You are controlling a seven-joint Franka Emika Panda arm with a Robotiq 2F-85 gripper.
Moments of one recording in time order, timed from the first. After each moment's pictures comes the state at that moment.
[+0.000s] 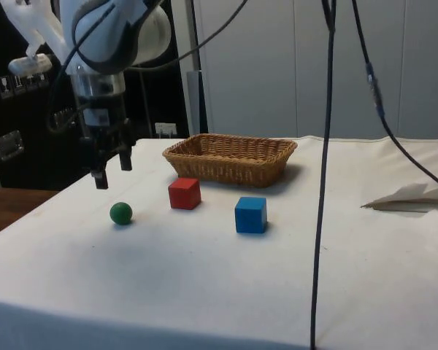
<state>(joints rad) 0.32 0.68 -0.27 -1.62 0.21 2.33 -0.05</state>
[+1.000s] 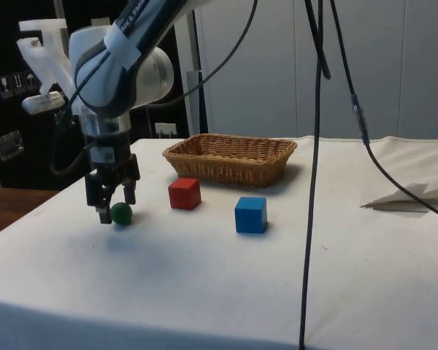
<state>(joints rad) 0.32 0.81 -0.27 -1.58 0.33 2.40 -0.12</state>
